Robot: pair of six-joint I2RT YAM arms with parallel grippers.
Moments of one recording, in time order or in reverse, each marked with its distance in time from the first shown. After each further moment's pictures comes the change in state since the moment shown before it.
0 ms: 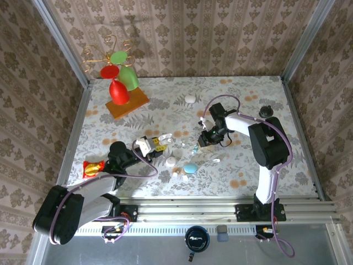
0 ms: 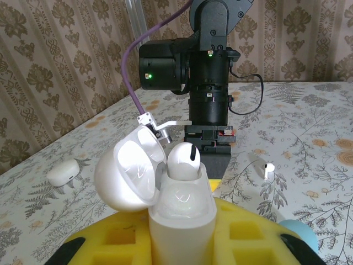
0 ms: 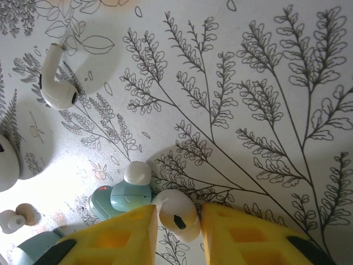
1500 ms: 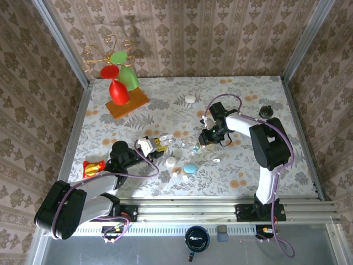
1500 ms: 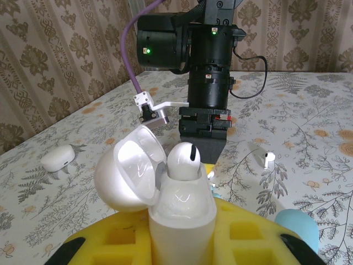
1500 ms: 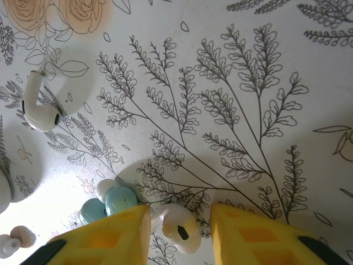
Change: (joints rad) left arm -0.007 0.051 0.000 0.000 -0.018 0.003; right arm 0.009 -0.016 -0.003 0.017 0.063 0.092
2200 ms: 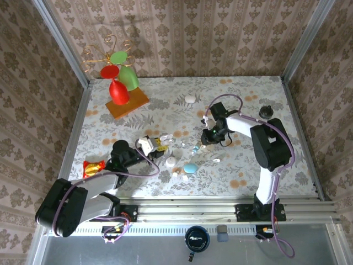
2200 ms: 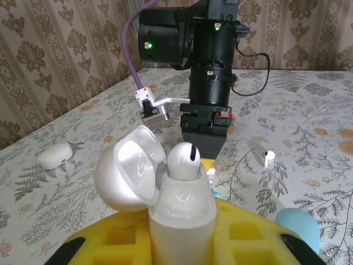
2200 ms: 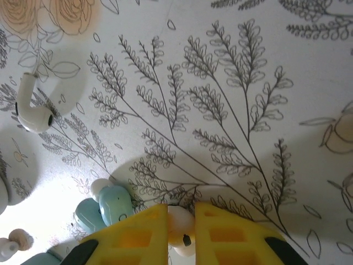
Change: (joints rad) left arm 0.000 0.030 0.012 0.002 0.003 0.000; right arm 0.000 -0.034 -0.035 0.030 0.024 0.019
